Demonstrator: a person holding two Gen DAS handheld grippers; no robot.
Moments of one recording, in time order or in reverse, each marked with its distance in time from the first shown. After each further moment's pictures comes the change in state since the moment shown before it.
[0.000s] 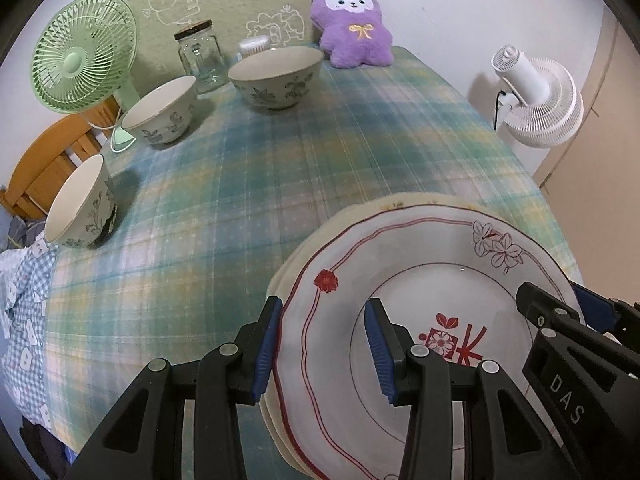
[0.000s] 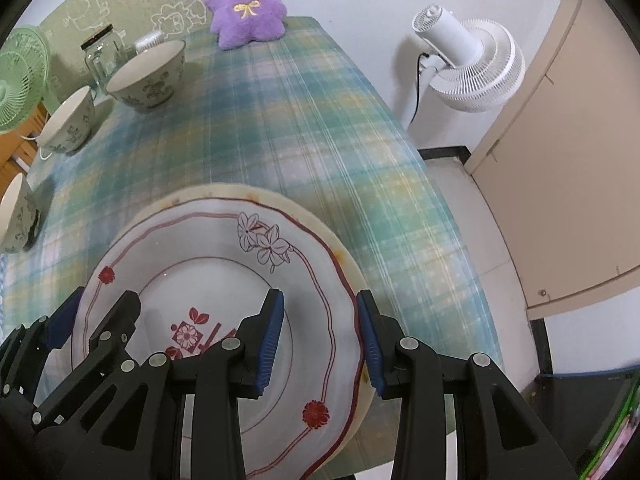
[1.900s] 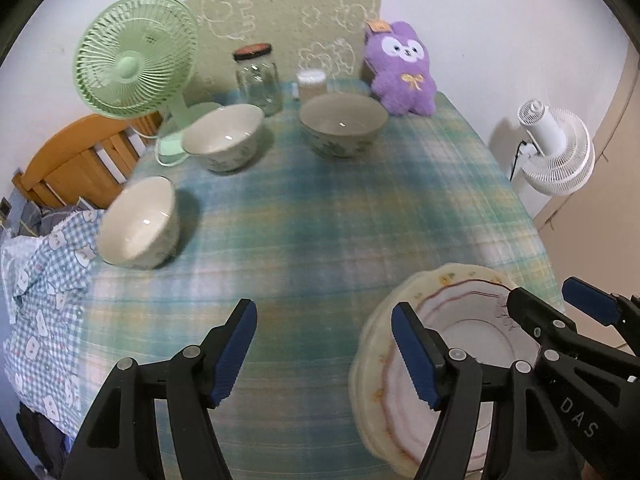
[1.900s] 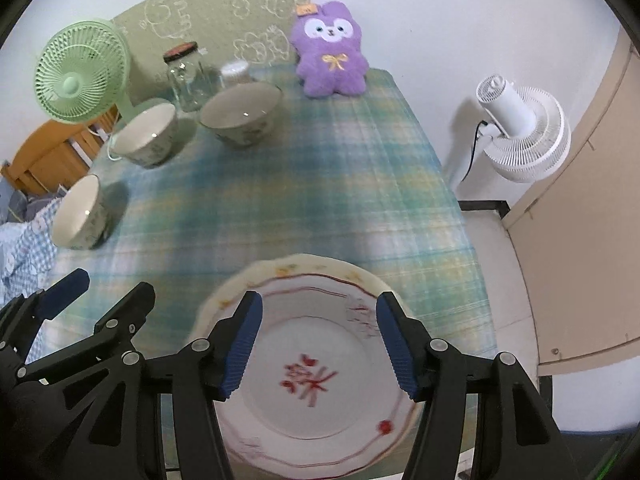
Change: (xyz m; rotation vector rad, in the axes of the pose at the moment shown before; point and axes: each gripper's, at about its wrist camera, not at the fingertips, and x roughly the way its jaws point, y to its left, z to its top) left arm -0.055 0.082 0.037 -0.091 -0.048 0.009; right arm -0.069 0.061 0.041 -0.156 -0.106 0.126
